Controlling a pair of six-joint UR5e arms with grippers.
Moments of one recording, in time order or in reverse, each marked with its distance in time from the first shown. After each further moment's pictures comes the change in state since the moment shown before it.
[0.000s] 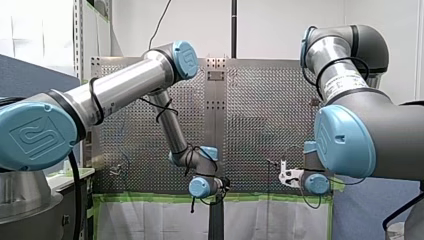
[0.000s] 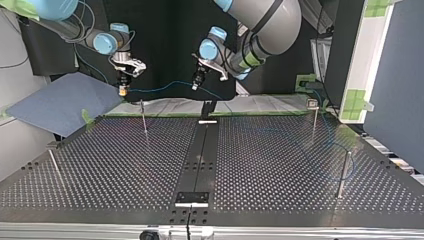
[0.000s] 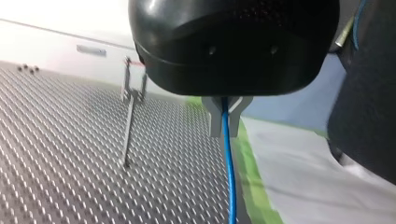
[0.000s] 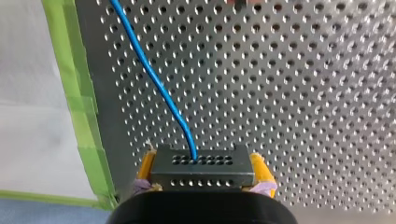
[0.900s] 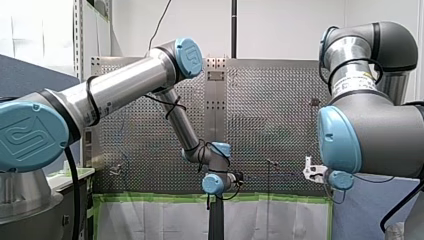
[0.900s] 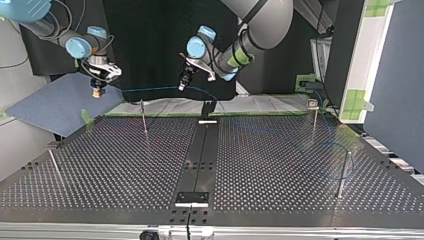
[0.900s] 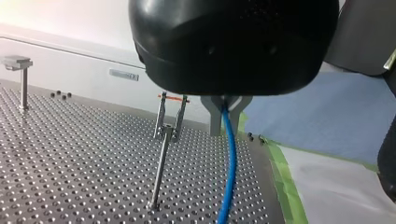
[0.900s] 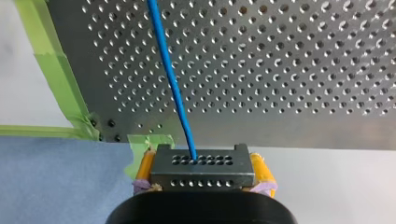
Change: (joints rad) left arm -0.065 -0.001 0.089 -0.030 -0.027 -0.072; right arm -0.184 -0.007 -0.069 0.080 -0.061 0.021
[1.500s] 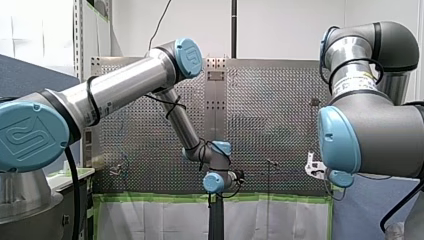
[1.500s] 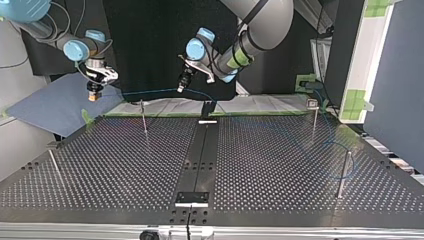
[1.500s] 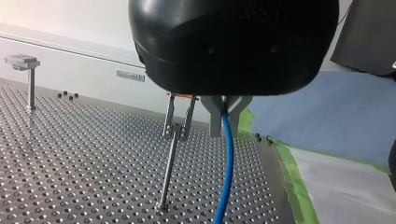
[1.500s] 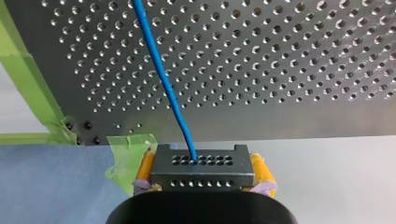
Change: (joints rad) left arm 0.001 0.000 0.020 -0.003 0.009 -0.008; right arm -0.004 0.000 -0.034 -0.007 0.009 0.058
